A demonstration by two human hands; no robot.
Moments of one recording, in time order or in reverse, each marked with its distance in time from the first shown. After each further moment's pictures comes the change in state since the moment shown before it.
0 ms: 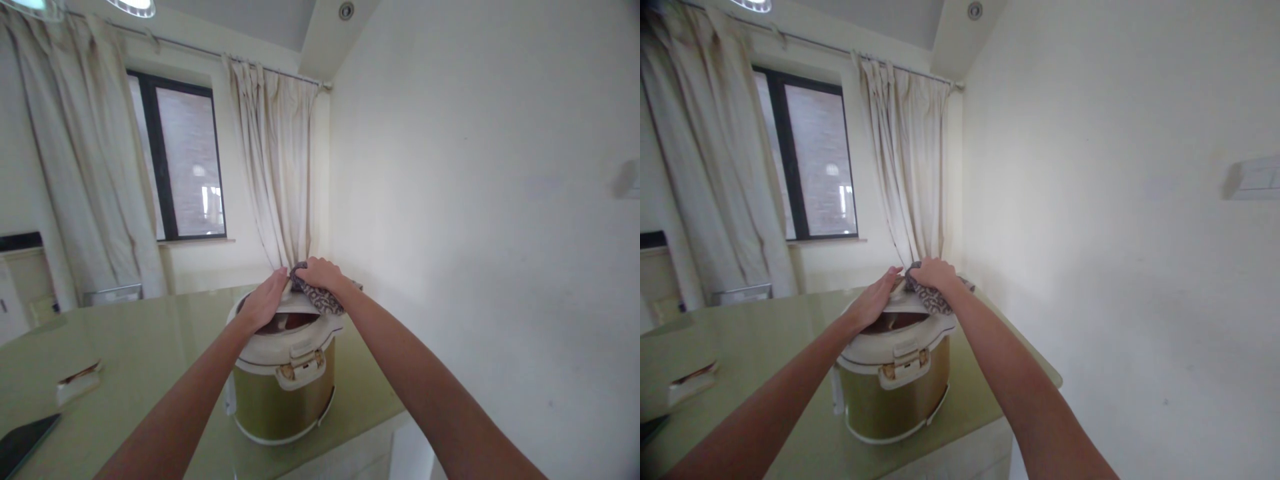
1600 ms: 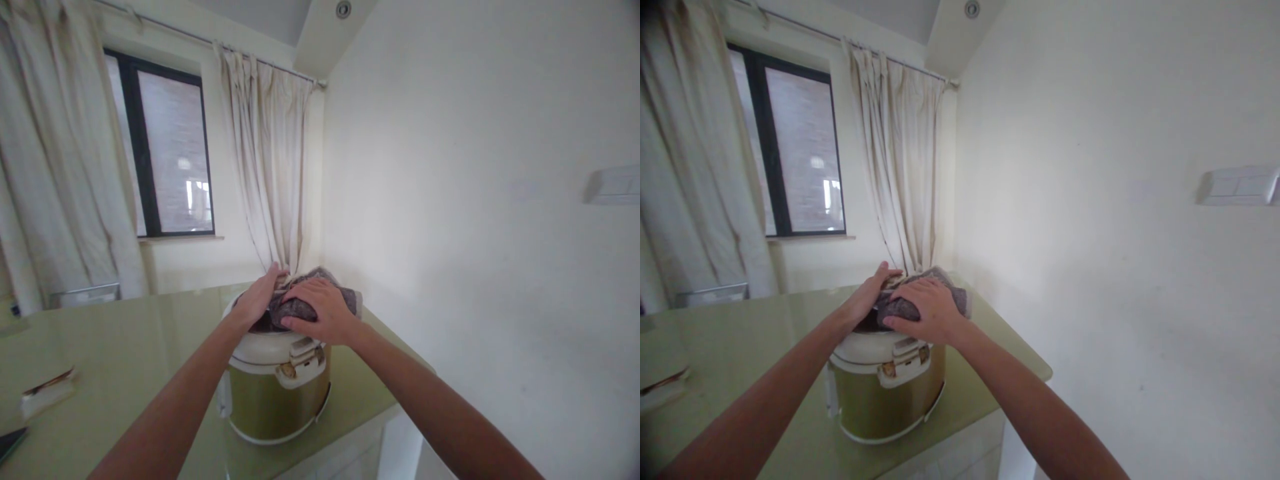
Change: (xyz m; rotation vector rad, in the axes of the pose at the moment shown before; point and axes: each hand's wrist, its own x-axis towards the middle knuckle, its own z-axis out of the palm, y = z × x) left_hand 0.014 -0.022 -0.001 -0.168 -0.010 0.013; right_hand -0.123 0.001 0.008 0.058 0.222 -0.781
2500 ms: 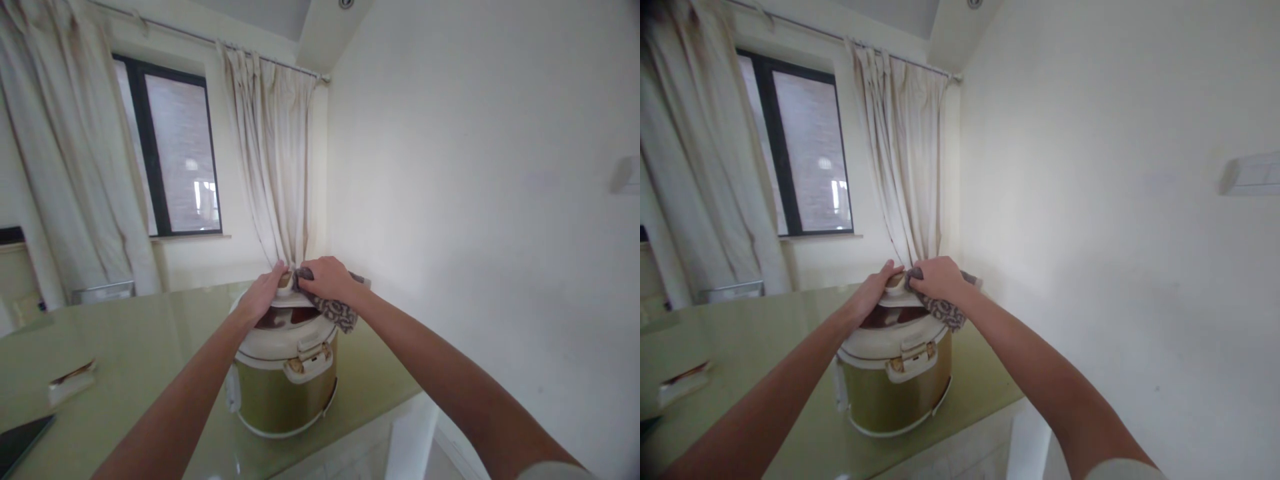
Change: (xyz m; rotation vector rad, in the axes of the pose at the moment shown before) left_hand -0.004 0.000 -0.005 -0.039 0.006 -0.094; right_hand 0.054 0.056 0.002 -0.278 -0.214 0.377
